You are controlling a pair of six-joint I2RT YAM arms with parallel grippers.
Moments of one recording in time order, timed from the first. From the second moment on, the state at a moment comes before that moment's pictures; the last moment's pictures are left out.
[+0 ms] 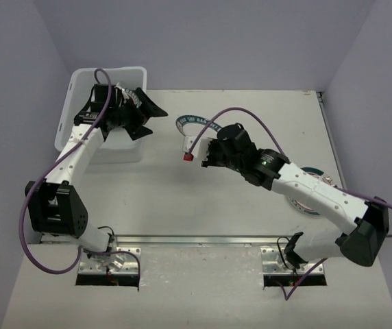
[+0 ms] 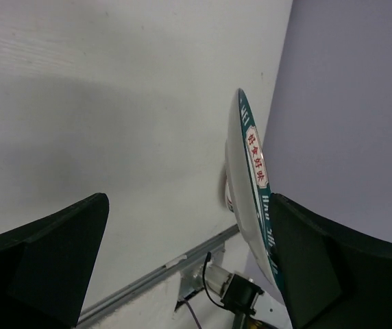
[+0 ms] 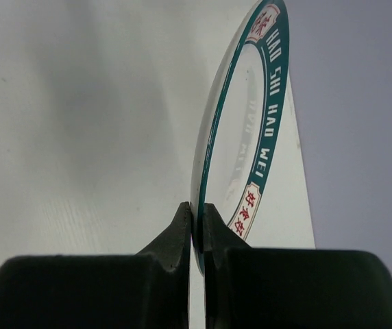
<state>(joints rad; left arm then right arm) -0.07 1.51 1.35 -0.51 0.59 -0.85 0.85 1.32 1.17 -0.38 0.08 -0.81</state>
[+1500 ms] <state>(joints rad) 0.25 1.73 1.41 -0.15 -0.08 -0.93 0.49 1.37 1.30 -0.41 -0.07 0.61</state>
